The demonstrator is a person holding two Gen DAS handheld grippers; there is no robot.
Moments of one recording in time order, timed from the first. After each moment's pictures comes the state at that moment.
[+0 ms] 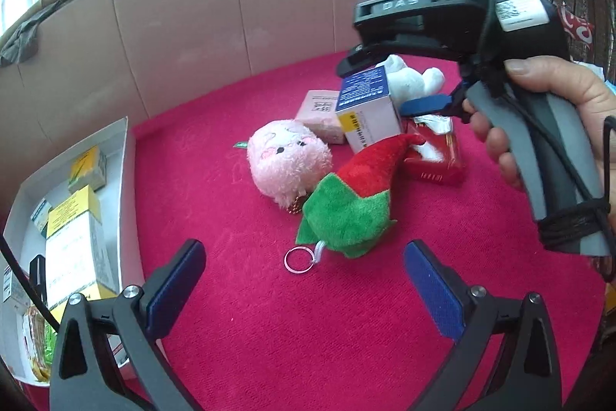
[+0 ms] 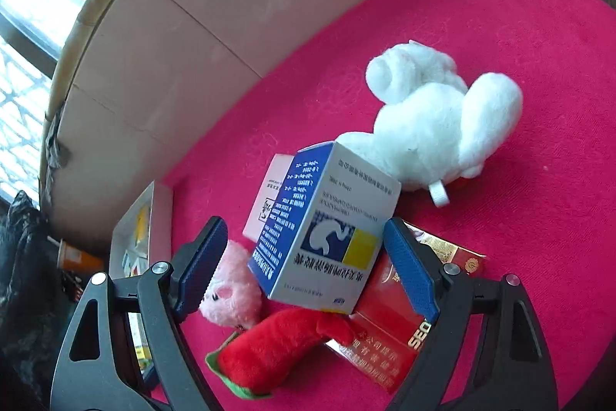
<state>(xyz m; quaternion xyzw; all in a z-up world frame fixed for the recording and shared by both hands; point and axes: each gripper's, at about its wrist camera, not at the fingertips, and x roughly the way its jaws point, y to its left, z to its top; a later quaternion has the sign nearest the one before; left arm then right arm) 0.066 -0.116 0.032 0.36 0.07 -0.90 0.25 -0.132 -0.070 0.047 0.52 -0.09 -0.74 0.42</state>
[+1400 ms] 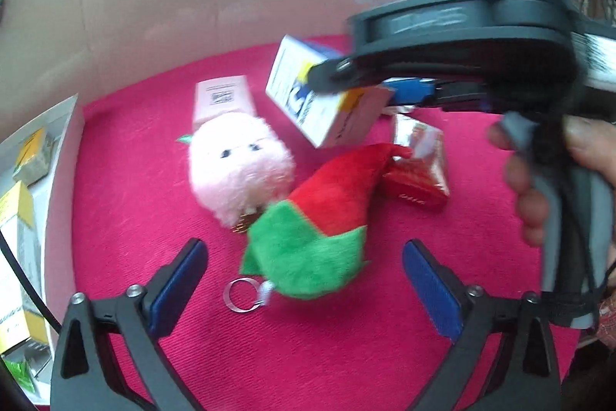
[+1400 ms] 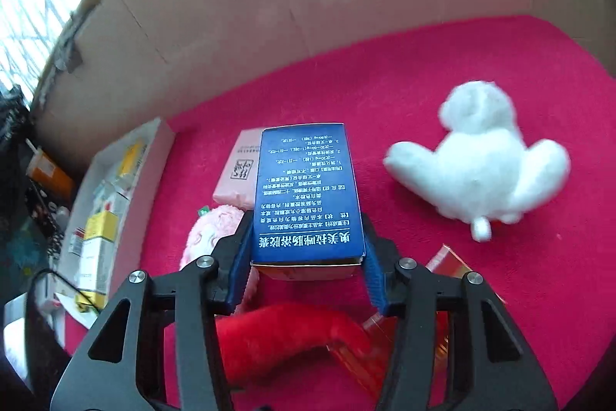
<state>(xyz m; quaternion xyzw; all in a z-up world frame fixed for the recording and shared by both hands) 0.037 -0.130 0.022 0.38 0.13 -0.90 0.19 -0.116 -0.093 0.053 0.45 0.05 -0.74 0.49</state>
